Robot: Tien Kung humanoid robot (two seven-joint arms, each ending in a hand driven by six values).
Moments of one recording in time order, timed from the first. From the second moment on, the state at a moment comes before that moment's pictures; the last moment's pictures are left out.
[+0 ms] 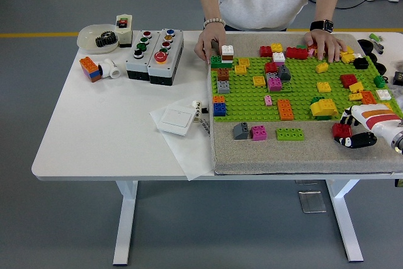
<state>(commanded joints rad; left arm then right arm) -0.14 0.19 -0.25 -0.31 0.39 0.29 0.09 0.55 -0.47 0.94 0.85 -2.14 -0.09 0.14</state>
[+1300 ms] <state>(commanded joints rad) -0.15 0.19 -0.24 -0.31 0.38 0.29 0.08 0.69 -0.50 0.85 0.87 -2.17 -0.11 0.20</state>
